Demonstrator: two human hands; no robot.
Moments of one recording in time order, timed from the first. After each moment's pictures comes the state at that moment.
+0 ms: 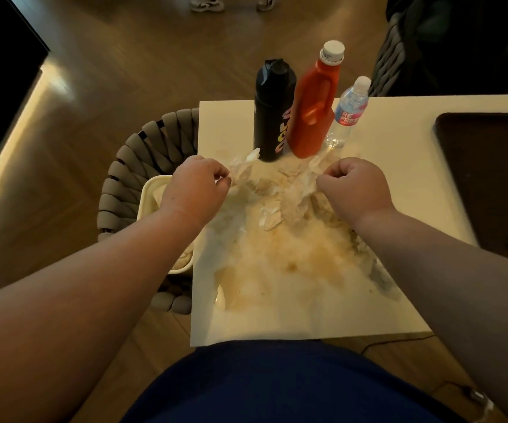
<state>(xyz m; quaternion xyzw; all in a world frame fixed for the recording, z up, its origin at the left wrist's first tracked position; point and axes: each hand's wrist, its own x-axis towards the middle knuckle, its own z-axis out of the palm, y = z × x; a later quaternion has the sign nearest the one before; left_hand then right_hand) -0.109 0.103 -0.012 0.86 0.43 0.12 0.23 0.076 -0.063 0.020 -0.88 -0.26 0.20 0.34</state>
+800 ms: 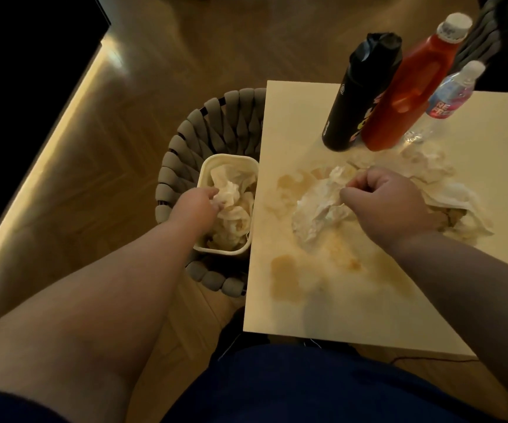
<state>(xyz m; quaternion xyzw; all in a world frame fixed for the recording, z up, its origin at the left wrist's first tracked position) -0.233 0.158 -0.106 0.74 0.59 -0.06 0.32 -0.009 -0.033 0.007 -0.85 -0.31 0.26 0.33</state>
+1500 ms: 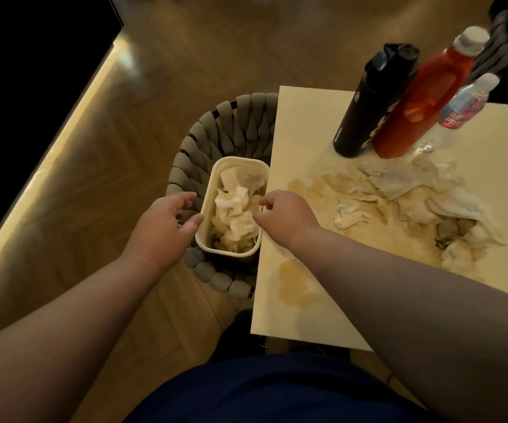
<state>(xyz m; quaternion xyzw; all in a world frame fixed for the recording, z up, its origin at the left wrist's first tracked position) -0.311 0.121 -0.044 0.76 0.54 0.11 0.35 -0.095 0.056 -0.076 -0.81 -0.43 0.34 0.21</state>
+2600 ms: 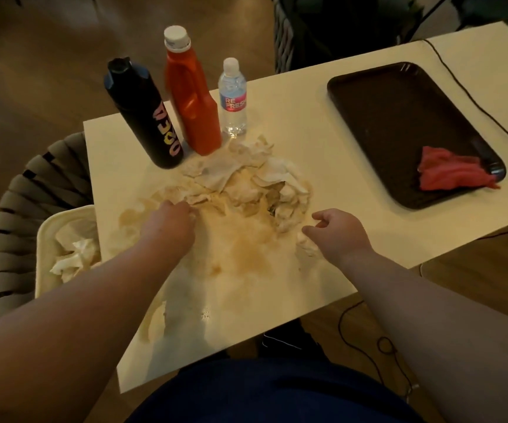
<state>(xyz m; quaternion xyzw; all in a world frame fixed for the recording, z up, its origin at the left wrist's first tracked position) -0.019 0.035 -0.086 0.91 0.36 -0.20 0.10 0.133 -0.228 -0.080 -0.93 -0.11 0.23 0.24</state>
